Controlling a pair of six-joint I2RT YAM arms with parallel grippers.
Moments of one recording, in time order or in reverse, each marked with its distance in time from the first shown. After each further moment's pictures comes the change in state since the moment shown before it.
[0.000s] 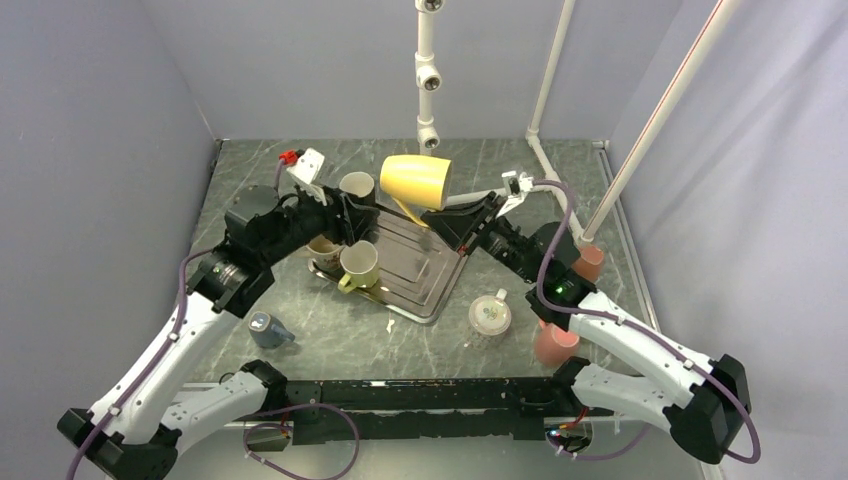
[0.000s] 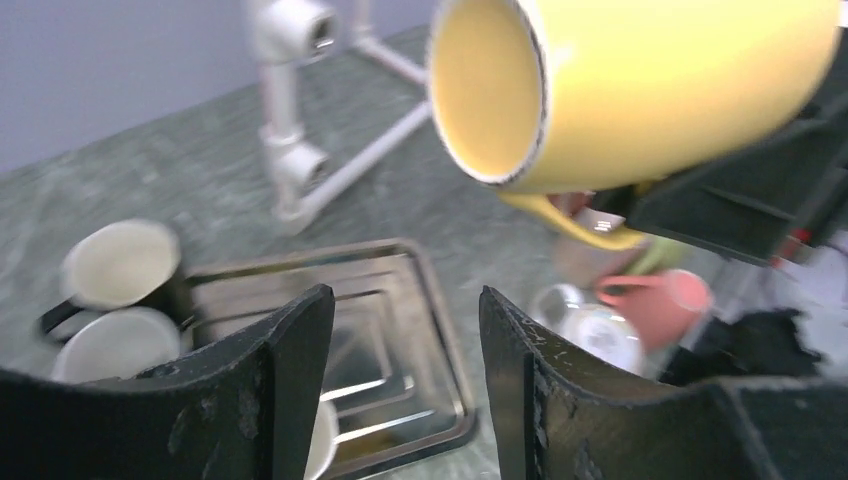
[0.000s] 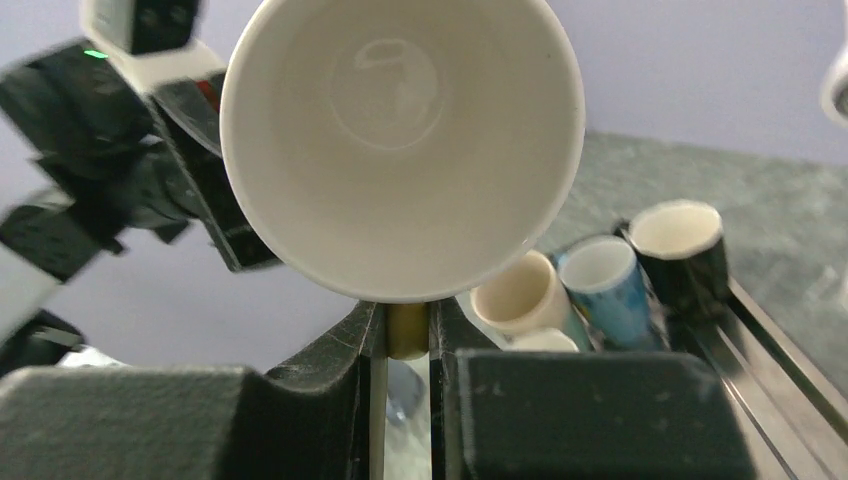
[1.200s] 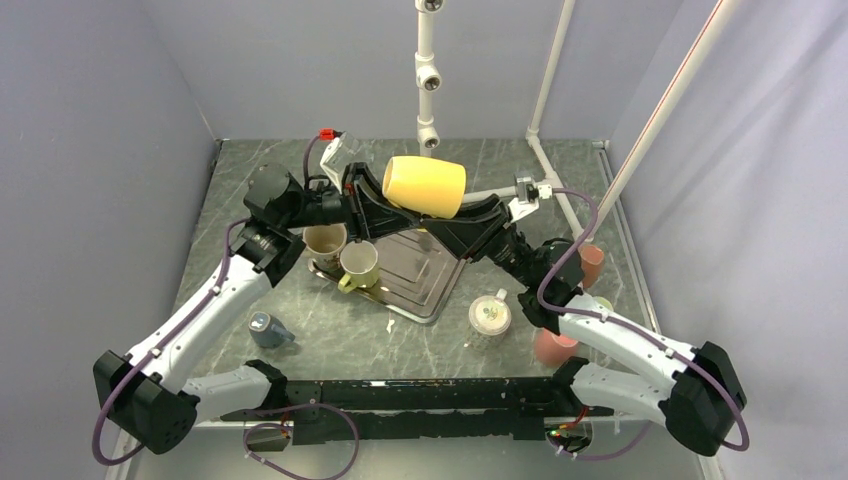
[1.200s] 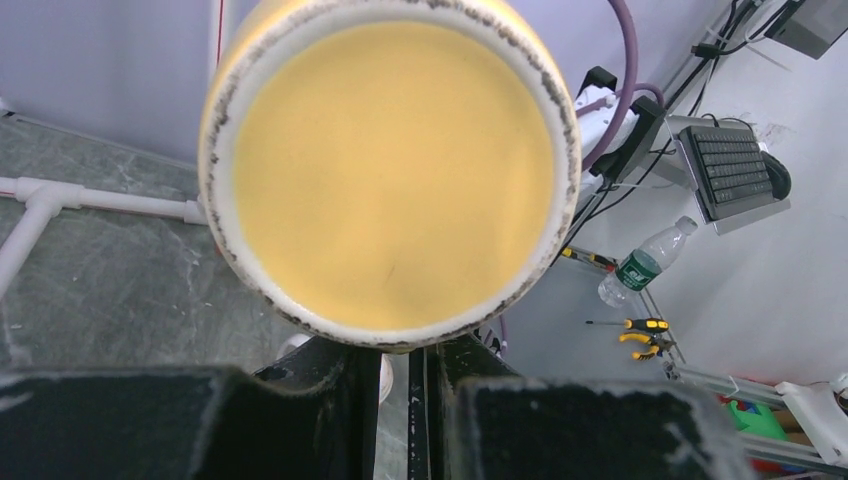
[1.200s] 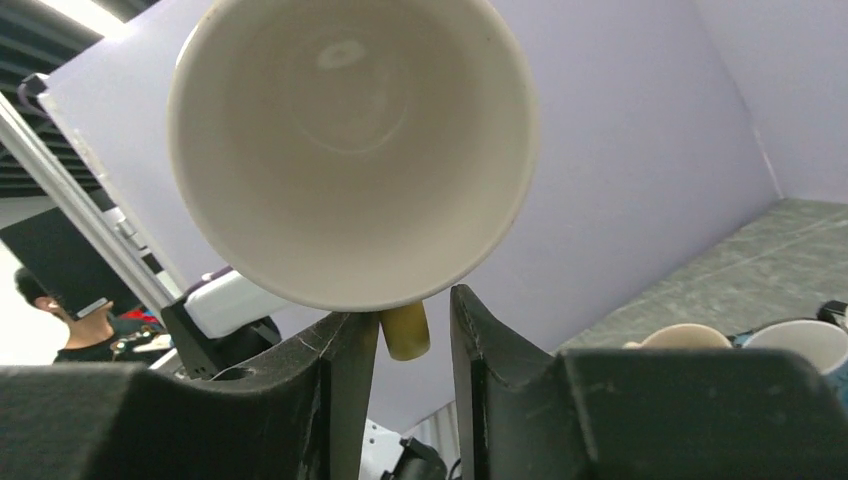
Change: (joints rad) left arm 0.005 0.211 0.010 0.555 0.666 -0.372; right arm 0.008 0.040 -0.110 0.380 -0.071 0.274
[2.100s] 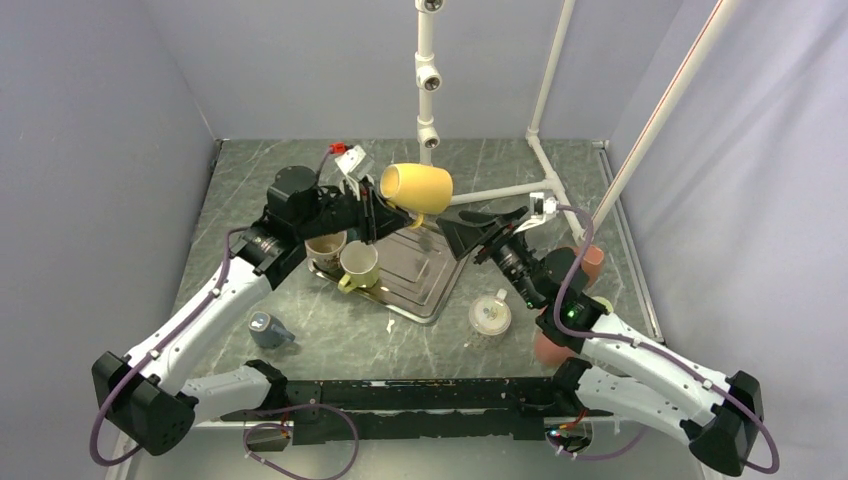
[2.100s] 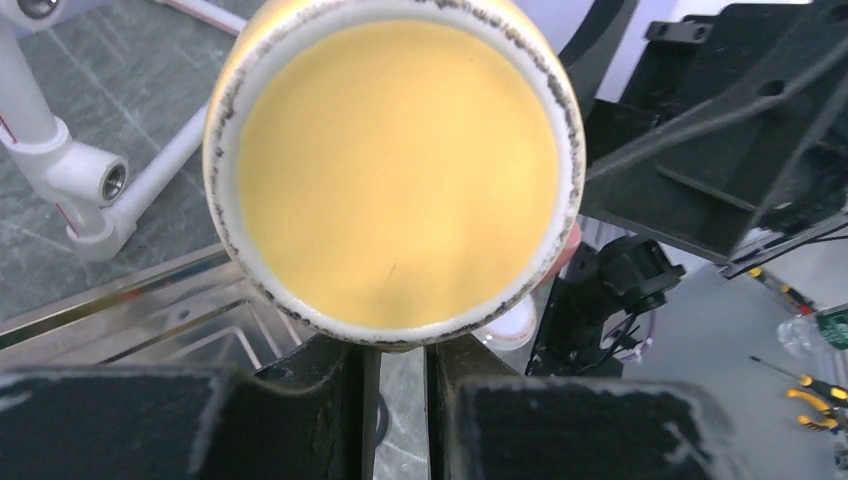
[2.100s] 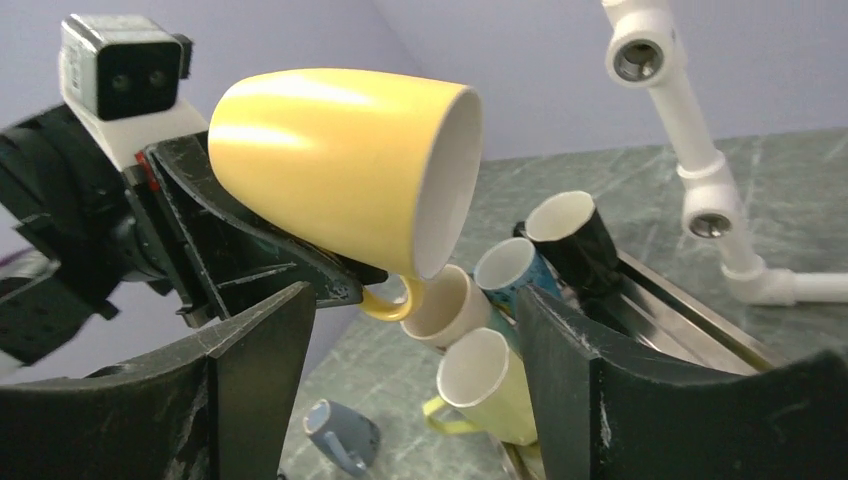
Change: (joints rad) left arm -0.030 -0.011 -0.009 -0.445 -0.402 0.328; right arm 0.127 -0.205 0.001 -0.535 0.538 -0.311
